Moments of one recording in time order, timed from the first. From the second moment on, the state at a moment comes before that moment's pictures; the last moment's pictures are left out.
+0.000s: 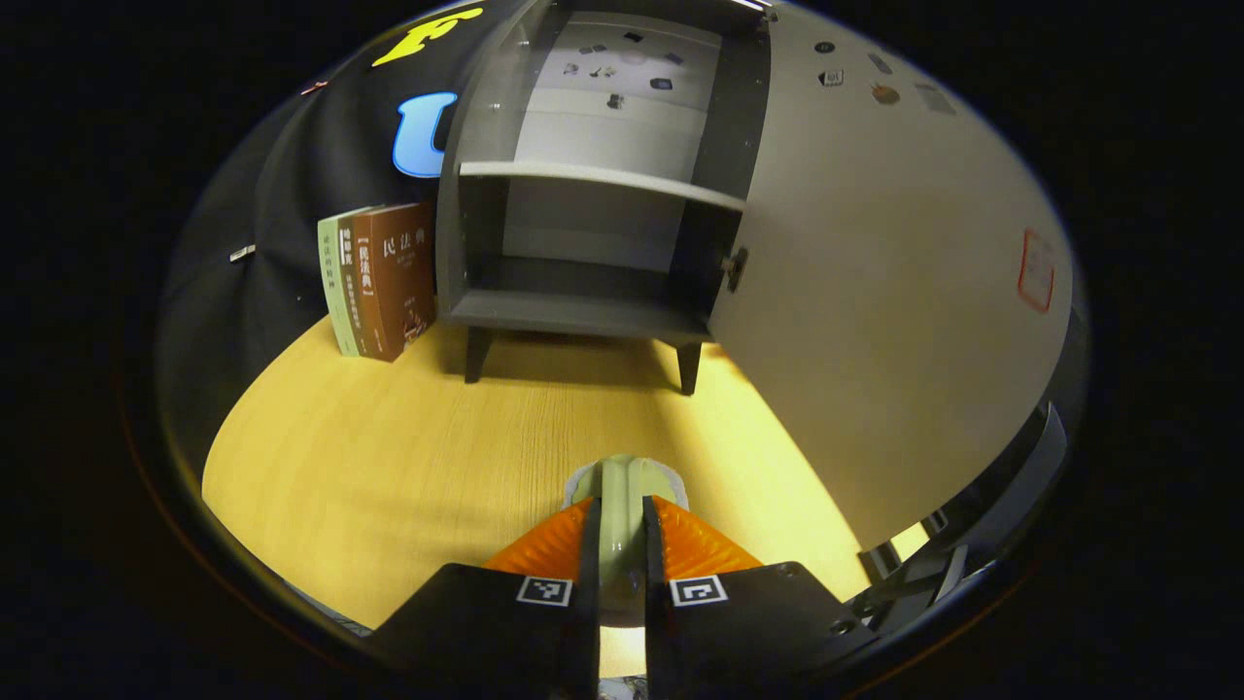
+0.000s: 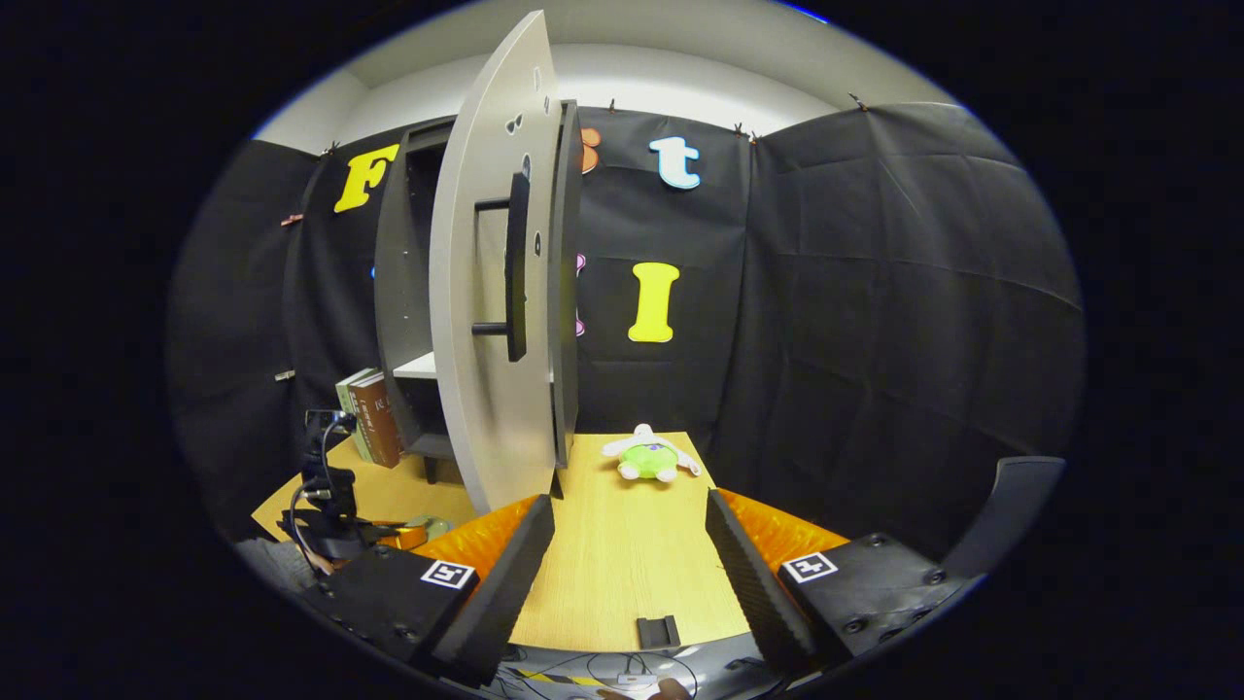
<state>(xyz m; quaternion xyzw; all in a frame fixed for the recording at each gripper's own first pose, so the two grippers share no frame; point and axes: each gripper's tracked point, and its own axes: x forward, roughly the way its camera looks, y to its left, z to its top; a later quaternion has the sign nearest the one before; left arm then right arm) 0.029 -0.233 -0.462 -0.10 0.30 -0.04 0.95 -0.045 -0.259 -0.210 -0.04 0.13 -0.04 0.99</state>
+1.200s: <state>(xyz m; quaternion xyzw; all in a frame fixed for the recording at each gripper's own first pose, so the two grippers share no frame) 0.006 -0.224 -0.426 -0.07 0.25 -0.01 0.96 -0.026 -0.257 -0.216 -0.02 0.16 0.02 0.99</state>
